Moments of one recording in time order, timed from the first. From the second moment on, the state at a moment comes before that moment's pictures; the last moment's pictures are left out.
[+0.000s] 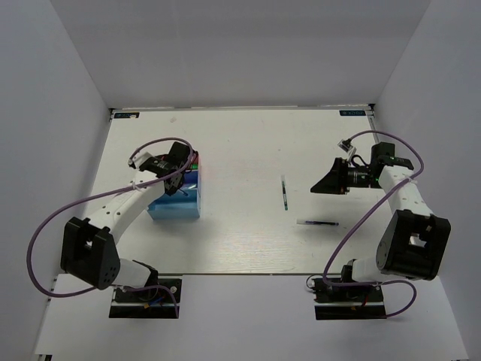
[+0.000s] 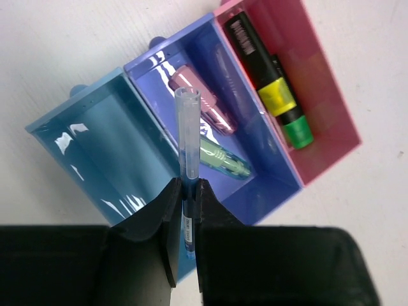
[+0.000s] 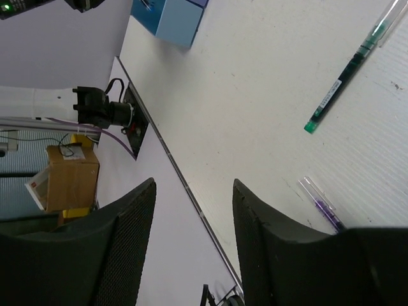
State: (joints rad) left arm -0.43 1.39 1.09 -0.89 -0.67 -1.43; right arm -0.18 1.42 1.02 -0.95 -1.21 -0.34
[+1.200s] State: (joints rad) left arm -0.69 0.78 0.89 -0.78 -0.44 -0.58; right arm 0.43 2.01 1.48 -0.79 -0.18 -0.13
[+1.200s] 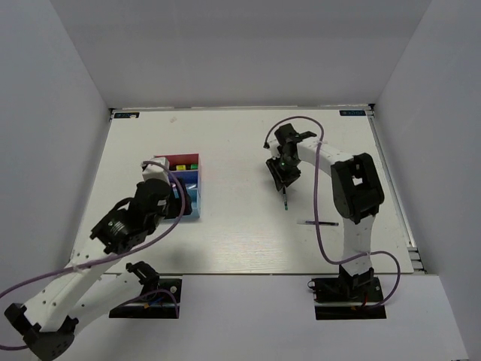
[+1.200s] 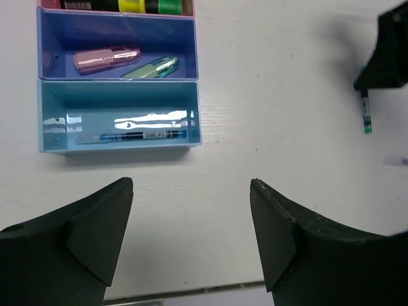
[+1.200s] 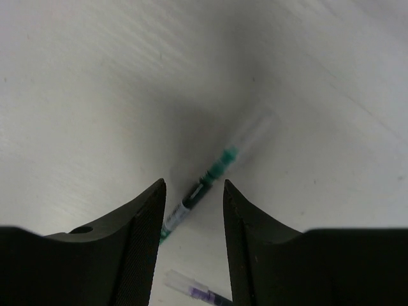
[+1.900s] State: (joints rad) left arm -0.70 0.59 0.83 -0.95 -0.33 -0.50; right arm 0.49 2.05 1.48 -0.76 -0.05 -0.05
